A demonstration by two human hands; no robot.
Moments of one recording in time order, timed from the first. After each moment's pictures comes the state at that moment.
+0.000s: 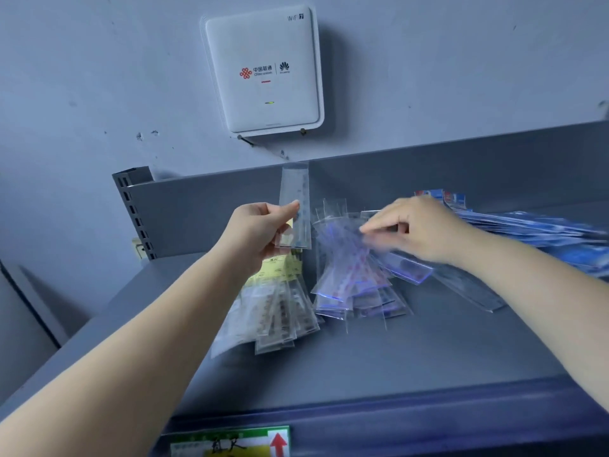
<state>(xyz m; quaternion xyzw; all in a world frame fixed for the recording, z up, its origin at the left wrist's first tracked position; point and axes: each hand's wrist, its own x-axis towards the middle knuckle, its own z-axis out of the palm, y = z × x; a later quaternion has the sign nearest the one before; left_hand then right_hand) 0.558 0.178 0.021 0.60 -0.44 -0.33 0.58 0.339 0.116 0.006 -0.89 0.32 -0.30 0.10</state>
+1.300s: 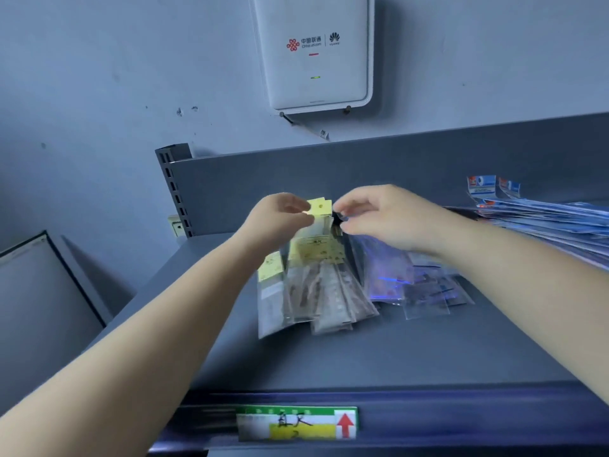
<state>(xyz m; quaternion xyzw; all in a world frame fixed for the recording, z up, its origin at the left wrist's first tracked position) 0.604 0.195 0.012 0.68 -0.56 -0.18 0.43 0.432 0.169 0.025 -0.84 0.38 -0.27 0.28</state>
